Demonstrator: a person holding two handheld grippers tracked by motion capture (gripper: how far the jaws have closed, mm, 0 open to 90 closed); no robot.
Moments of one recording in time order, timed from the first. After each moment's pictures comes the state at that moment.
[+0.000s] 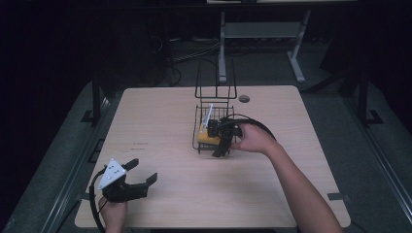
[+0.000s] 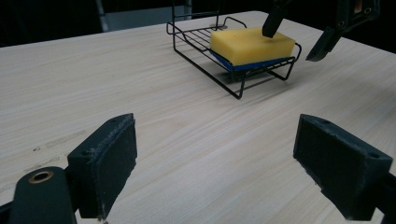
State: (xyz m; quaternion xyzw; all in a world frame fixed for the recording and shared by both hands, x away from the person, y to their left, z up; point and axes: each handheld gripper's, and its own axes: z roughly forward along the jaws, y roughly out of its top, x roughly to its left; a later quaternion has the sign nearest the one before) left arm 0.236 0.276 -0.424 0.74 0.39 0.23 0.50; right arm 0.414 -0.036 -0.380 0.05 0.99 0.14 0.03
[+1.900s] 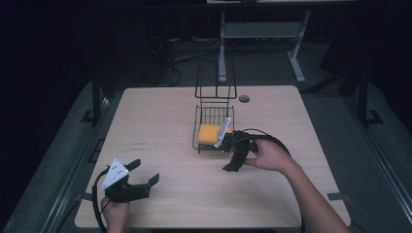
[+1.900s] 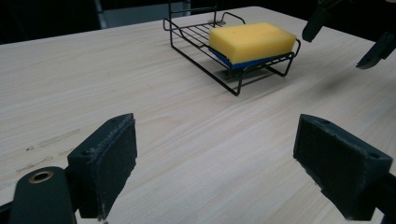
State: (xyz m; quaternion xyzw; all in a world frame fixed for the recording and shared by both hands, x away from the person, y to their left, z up) left arm 0.236 0.270 -0.427 0.74 0.38 0.23 0.50; right arm 0.367 -0.076 -0.388 0.06 0.98 0.17 0.04
